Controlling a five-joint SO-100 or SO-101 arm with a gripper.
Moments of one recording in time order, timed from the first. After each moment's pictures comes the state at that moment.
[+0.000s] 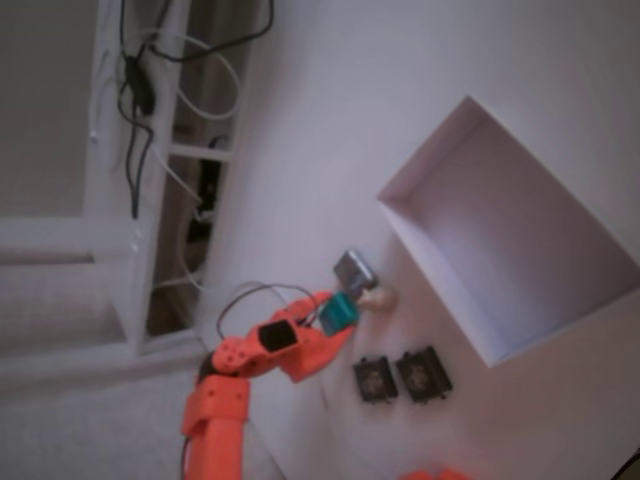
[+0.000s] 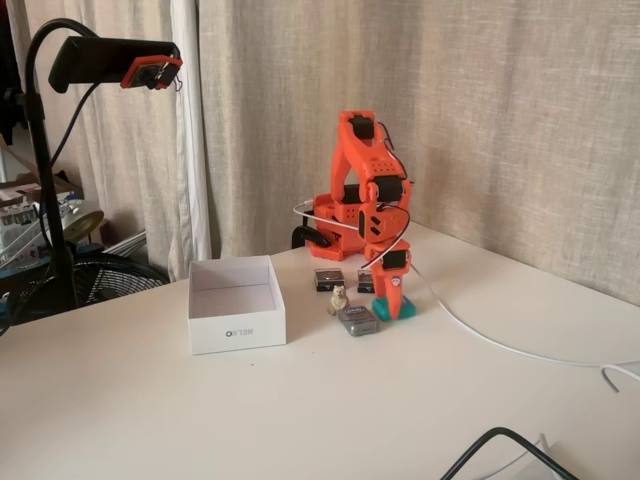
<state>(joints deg) 19.8 81.7 109.4 67.0 -3.1</state>
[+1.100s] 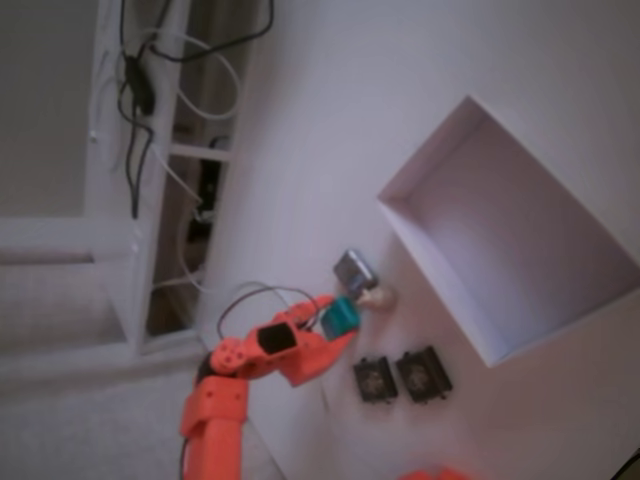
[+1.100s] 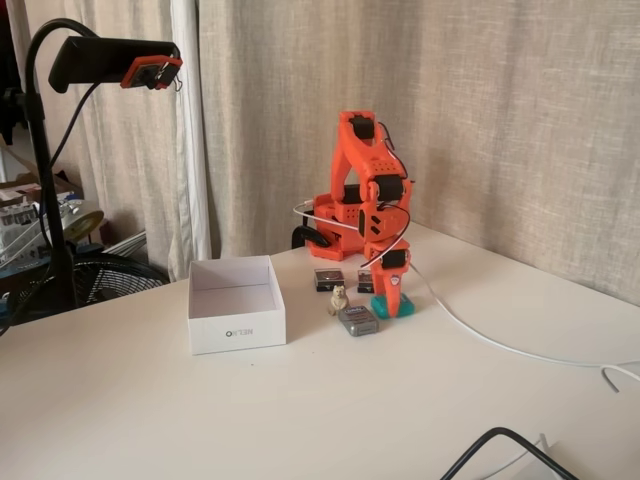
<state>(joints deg) 19.4 82.2 109.2 69.5 -2.5</state>
